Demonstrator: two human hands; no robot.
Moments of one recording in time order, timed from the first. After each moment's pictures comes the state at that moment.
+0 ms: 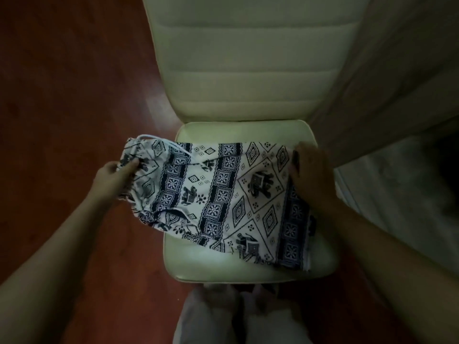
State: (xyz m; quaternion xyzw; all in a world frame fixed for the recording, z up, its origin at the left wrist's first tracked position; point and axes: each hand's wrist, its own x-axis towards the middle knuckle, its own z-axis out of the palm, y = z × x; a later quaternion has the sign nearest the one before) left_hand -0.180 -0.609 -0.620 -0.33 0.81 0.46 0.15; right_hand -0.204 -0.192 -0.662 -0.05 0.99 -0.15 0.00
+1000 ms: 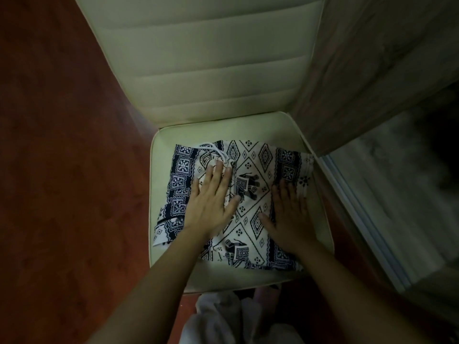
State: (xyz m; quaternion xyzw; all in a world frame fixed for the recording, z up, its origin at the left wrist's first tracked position) left_hand -0.152 -0.406 -0.666 0.14 0.97 0.08 0.20; right_hand -0.107 -0.204 -0.675 0.00 0.95 -0.13 0.28
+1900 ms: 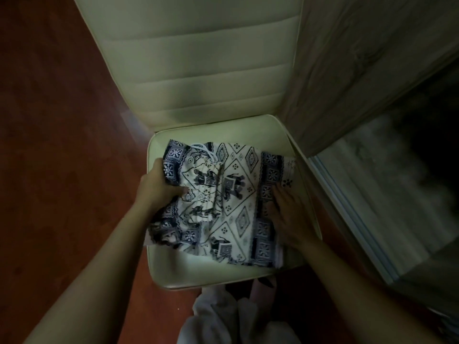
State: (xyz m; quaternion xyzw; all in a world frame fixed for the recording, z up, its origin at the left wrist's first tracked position) left_hand -0.193 -0.476 -0.603 -0.17 0.91 0.31 0.24; right_hand -0.097 -0.189 -0.662 0.06 0.92 -0.33 0.20
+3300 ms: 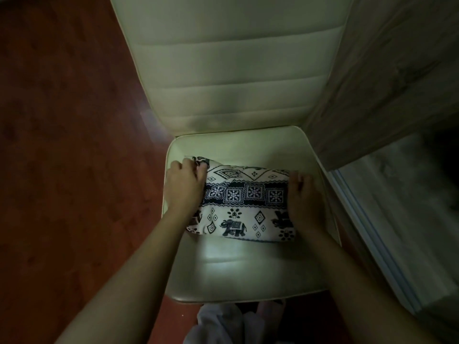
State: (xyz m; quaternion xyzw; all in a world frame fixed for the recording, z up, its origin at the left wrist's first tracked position) left_hand -0.210 -0.451 -0.629 -0.18 0.96 0.19 0.07; right_hand -0.168 -0.228 -0.618 0.26 0.88 -0.39 0.08
